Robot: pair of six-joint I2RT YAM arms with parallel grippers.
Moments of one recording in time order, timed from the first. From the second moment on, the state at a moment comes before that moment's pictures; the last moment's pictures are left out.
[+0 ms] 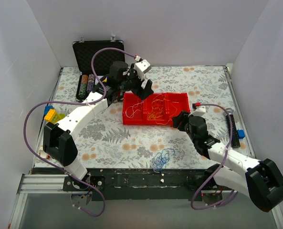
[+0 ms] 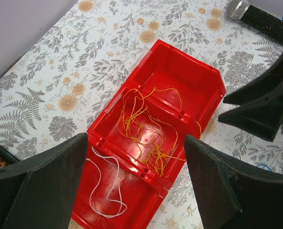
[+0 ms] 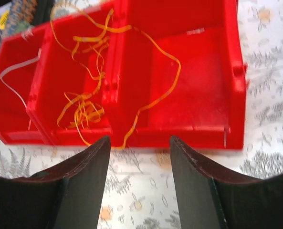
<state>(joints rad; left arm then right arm) -0.57 1.62 1.50 -0.25 0.39 0.16 0.58 1.01 0.31 0.34 0.29 0.57</state>
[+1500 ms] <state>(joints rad) -0.55 1.62 1.45 -0.26 0.43 0.17 0.48 1.68 0.82 0.14 0.39 0.49</state>
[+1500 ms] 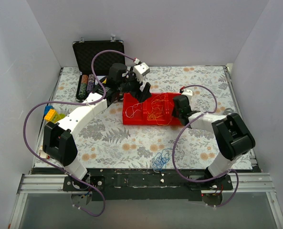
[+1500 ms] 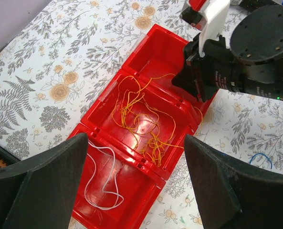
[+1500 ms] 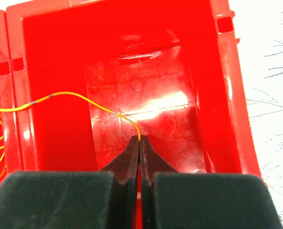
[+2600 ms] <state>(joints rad) -0.54 1.62 1.45 -0.24 0.43 0.16 0.70 1.79 1.10 0.13 0.41 0.46</state>
